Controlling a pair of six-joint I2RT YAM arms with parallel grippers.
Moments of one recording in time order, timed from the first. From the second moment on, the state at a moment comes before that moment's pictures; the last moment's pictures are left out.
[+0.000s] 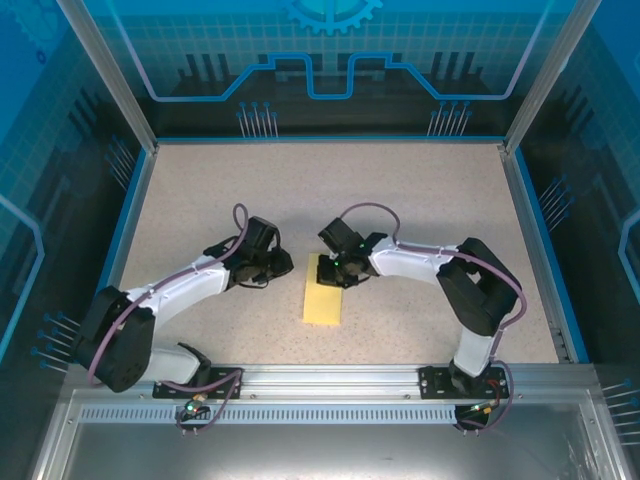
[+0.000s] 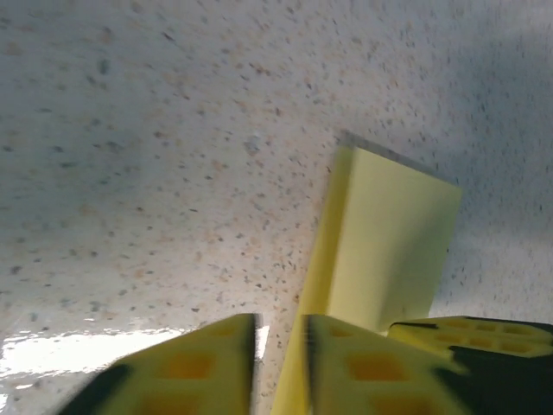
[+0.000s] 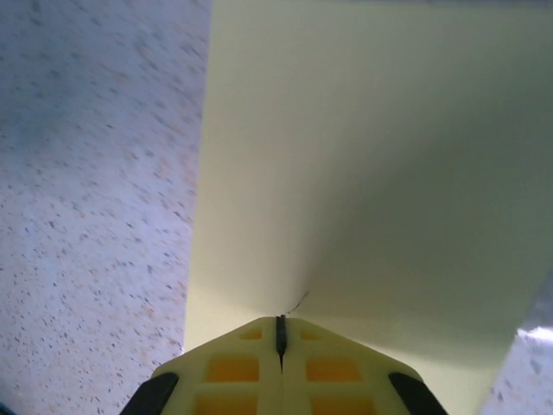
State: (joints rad) left arm -0.49 1.34 0.74 -0.38 0.09 -0.90; right arm 0.80 1.81 1.12 -0.43 -0.19 0.81
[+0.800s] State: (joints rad) left arm -0.51 1.31 0.73 -0.41 0.09 -0.93; right arm 0.60 1.95 1.25 -0.51 -0.10 0.80
